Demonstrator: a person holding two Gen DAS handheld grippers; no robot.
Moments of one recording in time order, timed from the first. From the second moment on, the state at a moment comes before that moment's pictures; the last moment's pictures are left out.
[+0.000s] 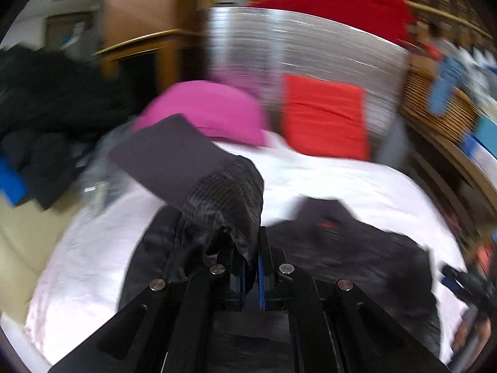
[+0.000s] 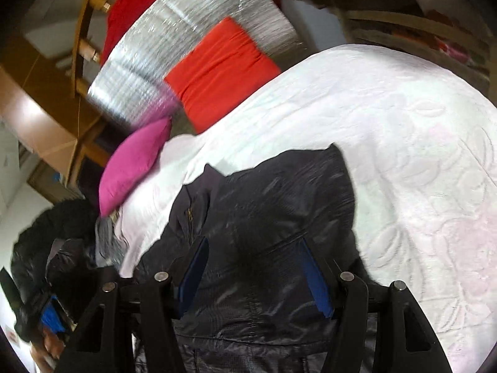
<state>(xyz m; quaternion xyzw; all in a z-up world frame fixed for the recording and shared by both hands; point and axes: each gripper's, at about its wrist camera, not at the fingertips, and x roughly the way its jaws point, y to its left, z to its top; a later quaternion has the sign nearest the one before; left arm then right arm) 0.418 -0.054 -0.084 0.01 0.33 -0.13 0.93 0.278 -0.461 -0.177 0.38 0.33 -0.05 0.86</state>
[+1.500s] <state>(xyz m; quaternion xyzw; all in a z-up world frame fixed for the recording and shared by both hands) 0.381 -0.212 -0.169 0.09 0.48 -0.26 0.83 0.275 -0.499 -0.179 0.41 0.35 -0.02 0.85</state>
